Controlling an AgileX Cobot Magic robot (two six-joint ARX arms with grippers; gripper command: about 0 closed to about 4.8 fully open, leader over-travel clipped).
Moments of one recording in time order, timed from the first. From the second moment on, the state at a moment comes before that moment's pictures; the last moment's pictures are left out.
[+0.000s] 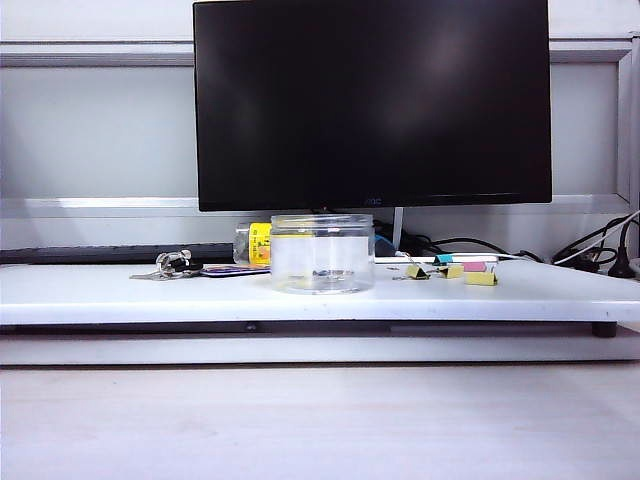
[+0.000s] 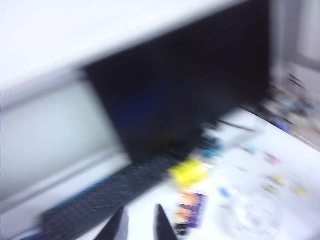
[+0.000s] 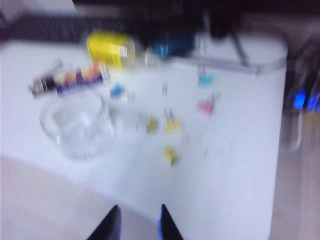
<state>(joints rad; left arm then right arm) -0.36 1.06 1.98 -1.07 0.07 0.23 0.09 0.54 0.73 -0.52 -0.34 0.00</state>
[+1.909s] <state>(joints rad) -0.36 0.17 0.47 -0.47 -0.02 -0.23 0.09 0.11 0.40 -0.45 -0.30 0.00</state>
